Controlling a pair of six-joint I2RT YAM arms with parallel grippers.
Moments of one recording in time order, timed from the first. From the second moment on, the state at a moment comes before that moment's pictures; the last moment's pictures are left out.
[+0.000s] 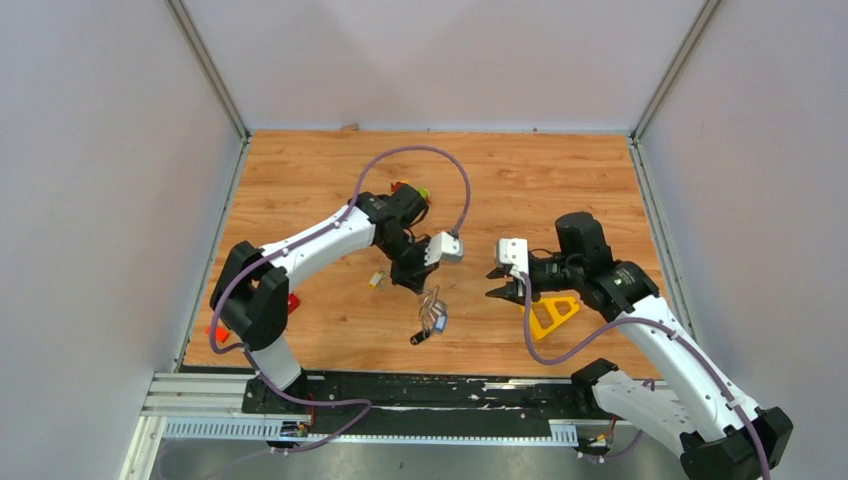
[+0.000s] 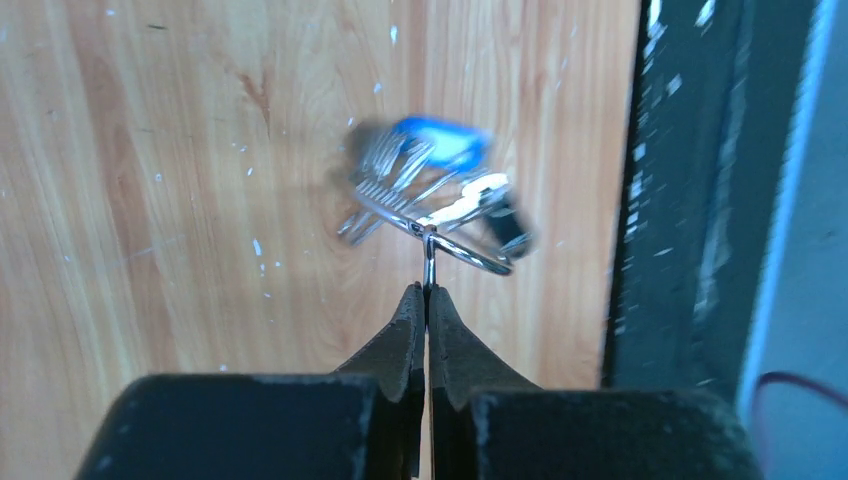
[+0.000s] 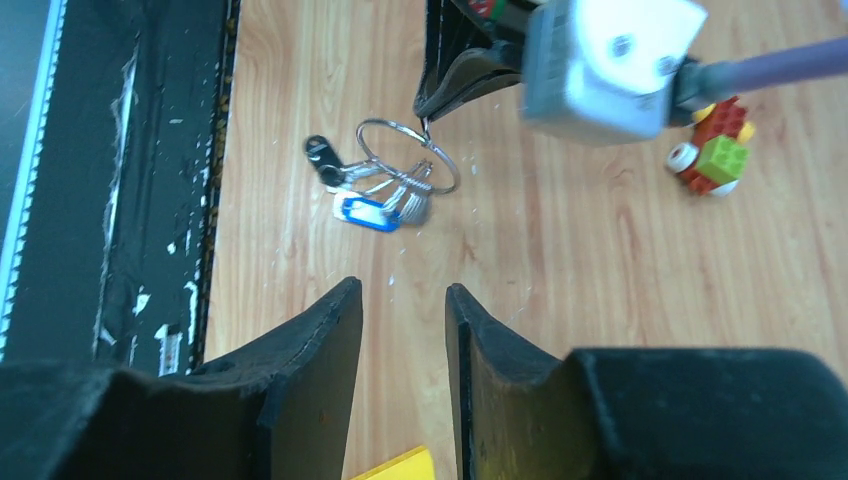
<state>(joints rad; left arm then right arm) -0.72 1.70 1.31 -0.96 0.58 0.81 0.48 0.90 0.87 -0.67 -0.82 -0.79</state>
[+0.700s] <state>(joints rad) -0.67 1.68 1.40 -0.65 0.93 -0.31 0.52 1.05 1.01 -0.52 -0.86 -0.78</state>
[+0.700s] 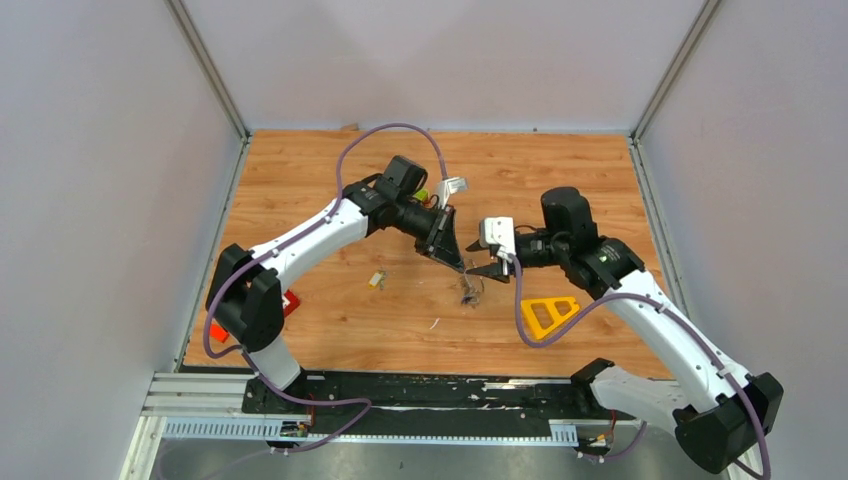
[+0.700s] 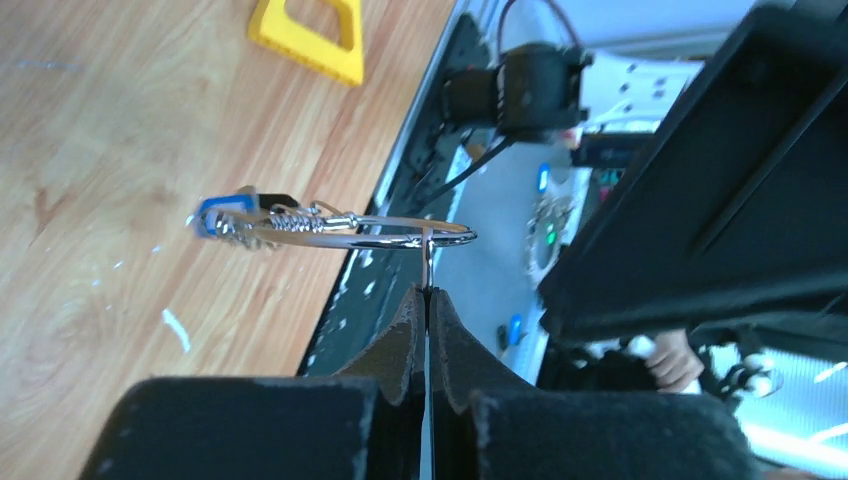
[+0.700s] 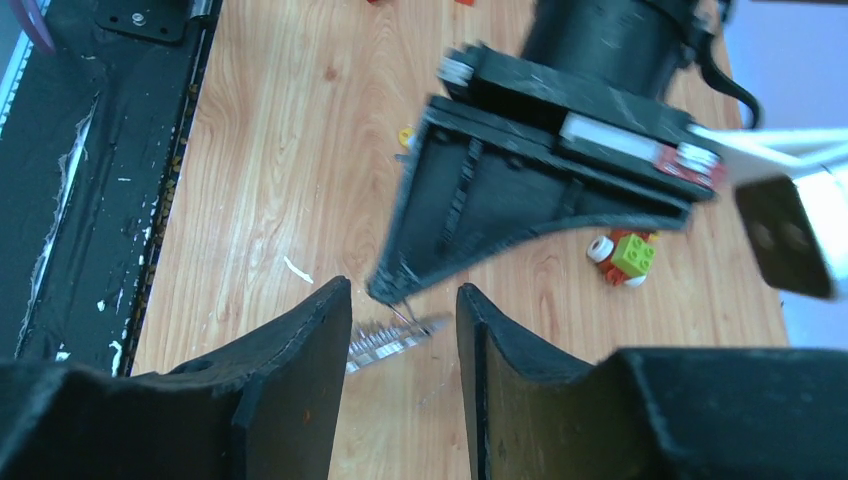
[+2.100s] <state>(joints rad) -0.68 1.65 1.22 -0.07 1.00 -0.90 0.71 0.95 0.88 -0.48 -0.29 -0.99</state>
